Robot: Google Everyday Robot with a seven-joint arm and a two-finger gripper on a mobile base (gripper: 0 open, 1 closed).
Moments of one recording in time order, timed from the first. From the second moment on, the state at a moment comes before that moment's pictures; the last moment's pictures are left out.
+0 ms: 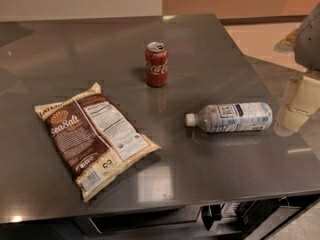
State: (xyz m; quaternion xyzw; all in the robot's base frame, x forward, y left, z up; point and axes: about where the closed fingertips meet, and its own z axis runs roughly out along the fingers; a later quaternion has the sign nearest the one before) arm 0.438 -0.217 0.976 -0.60 0.78 -0.03 0.16
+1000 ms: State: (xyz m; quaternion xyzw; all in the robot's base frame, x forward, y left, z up) arm 0.465 -0.159 0.985 -0.60 0.78 0.02 0.18
